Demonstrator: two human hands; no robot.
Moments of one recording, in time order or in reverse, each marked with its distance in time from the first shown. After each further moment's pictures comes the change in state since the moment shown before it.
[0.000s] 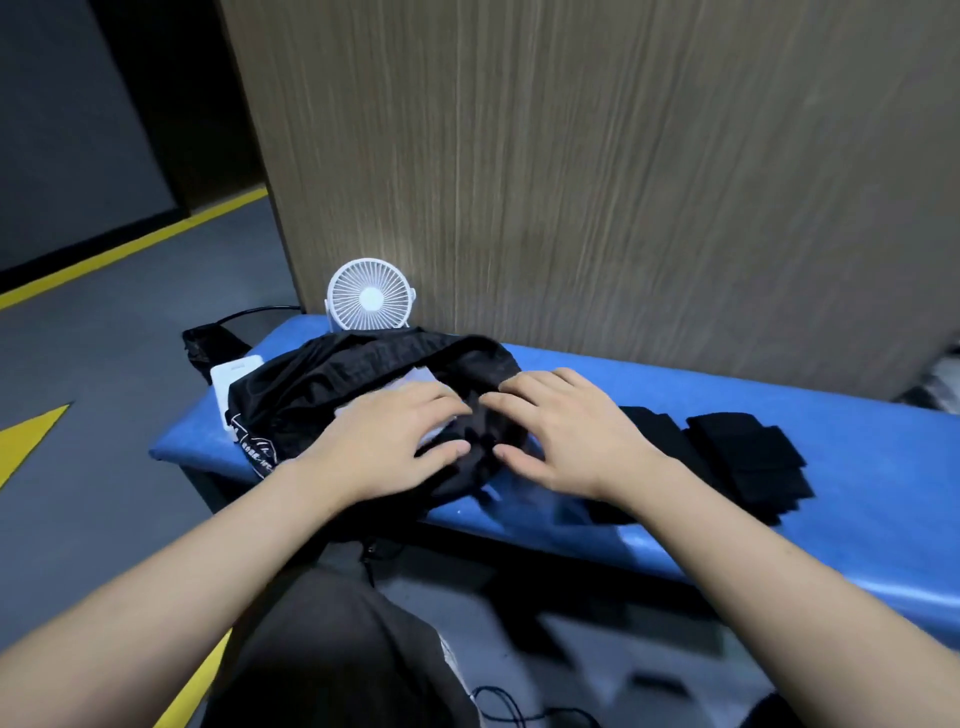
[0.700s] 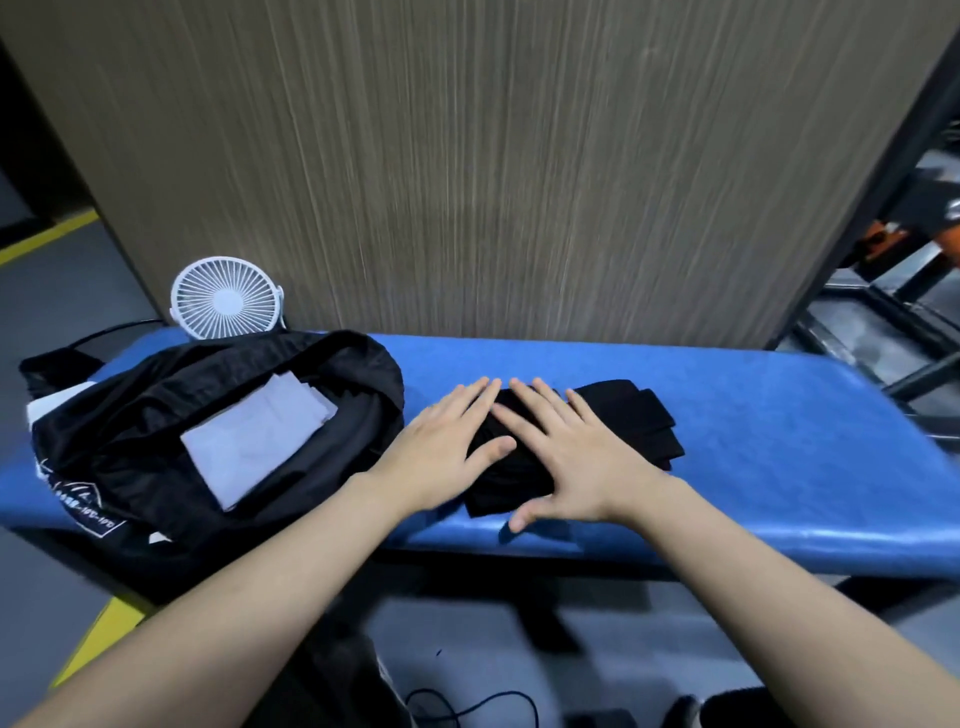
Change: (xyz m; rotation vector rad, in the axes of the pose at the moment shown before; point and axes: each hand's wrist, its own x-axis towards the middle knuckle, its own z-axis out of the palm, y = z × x) left_hand 0.103 0.117 0.102 -0.233 -0.219 -0.053; right_hand -0.125 0.087 0.035 0.029 -0.293 0.246
